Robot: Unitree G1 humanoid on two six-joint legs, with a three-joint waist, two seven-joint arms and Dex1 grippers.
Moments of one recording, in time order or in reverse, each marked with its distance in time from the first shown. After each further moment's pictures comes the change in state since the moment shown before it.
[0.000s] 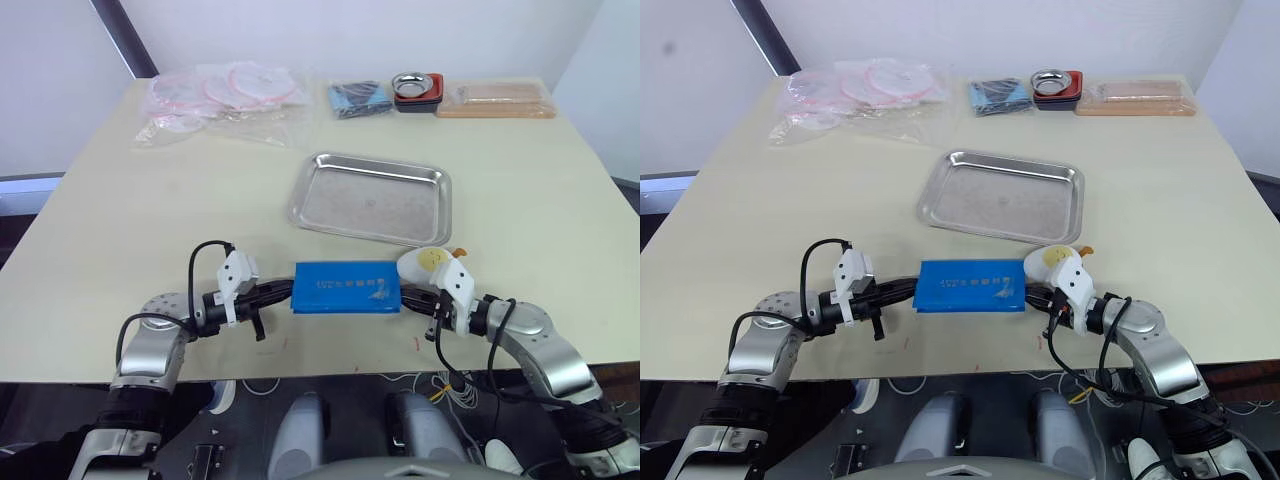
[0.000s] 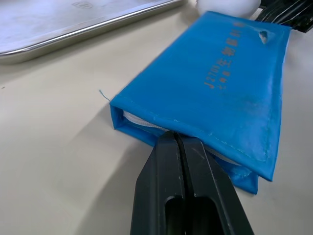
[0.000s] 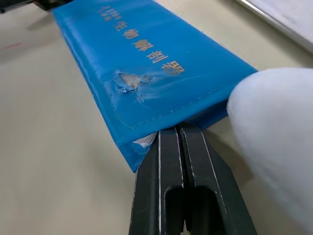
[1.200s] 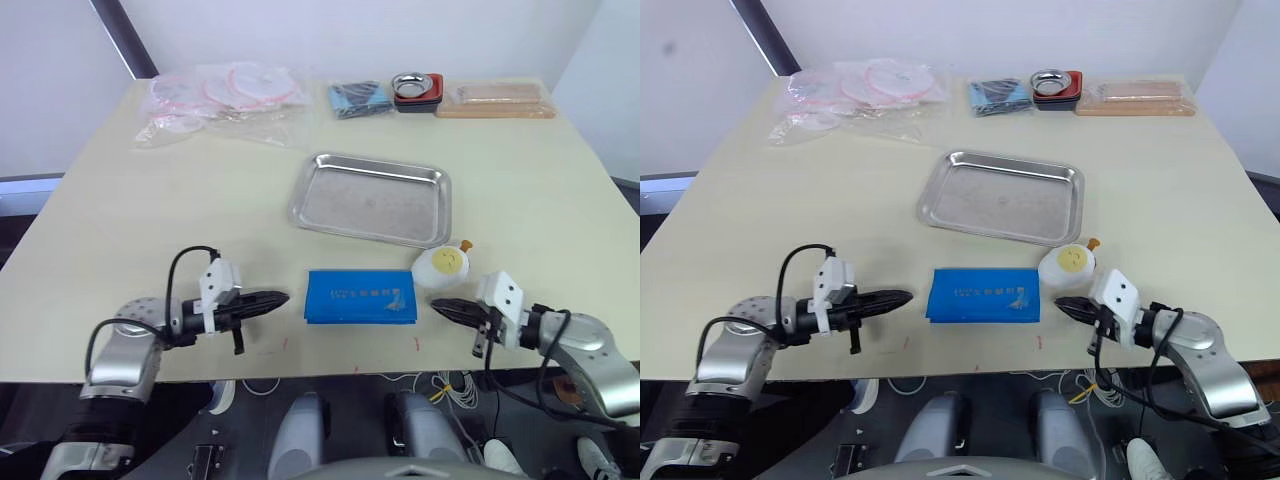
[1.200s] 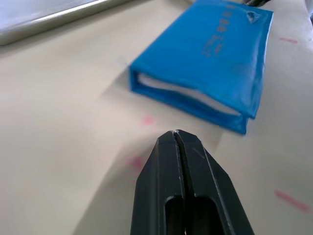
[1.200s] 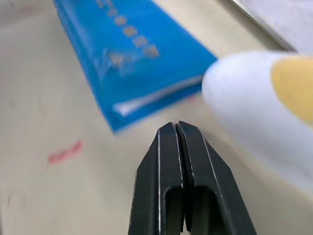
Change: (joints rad) left arm 0.073 0.128 0.072 -0.051 -0.082 0.012 -0.107; right arm 0.156 -0.178 -0.168 -0.016 0.045 -0.204 0.154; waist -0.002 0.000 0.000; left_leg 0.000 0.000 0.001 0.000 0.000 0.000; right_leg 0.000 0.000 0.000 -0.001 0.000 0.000
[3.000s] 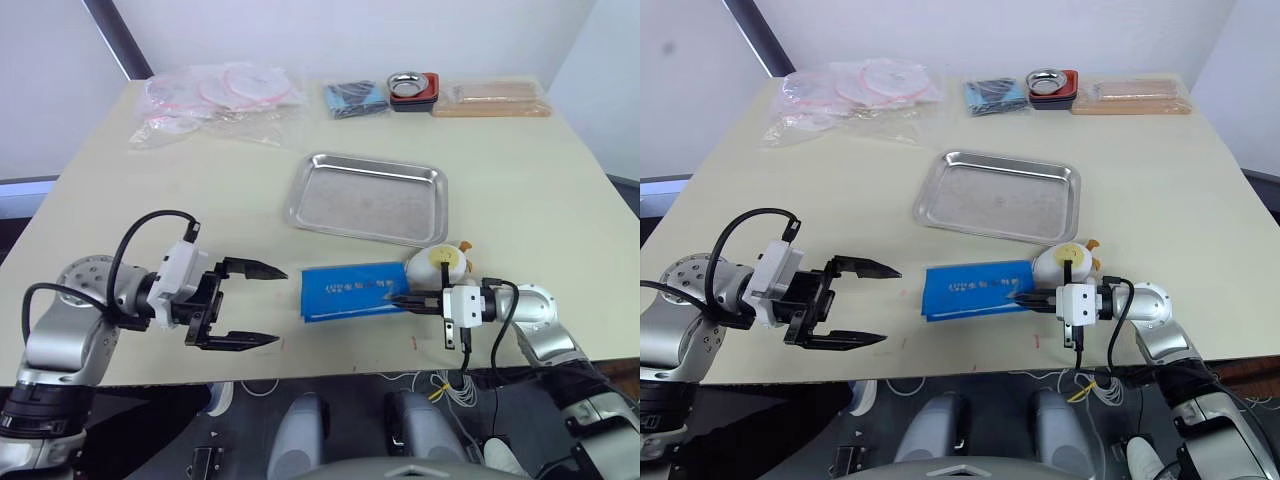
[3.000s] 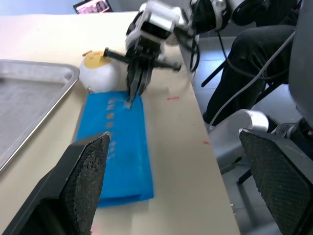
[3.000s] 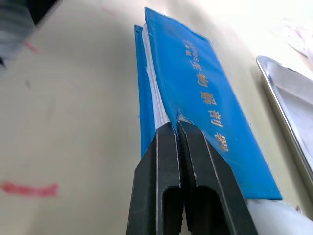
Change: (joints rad) left arm -0.038 0.179 0.060 -0.251 -0.211 0.050 -0.283; right arm -0.346 0.135 0.241 0.470 -0.110 -0.690 0.213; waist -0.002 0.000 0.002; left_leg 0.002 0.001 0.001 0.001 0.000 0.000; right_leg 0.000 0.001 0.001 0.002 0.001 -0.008
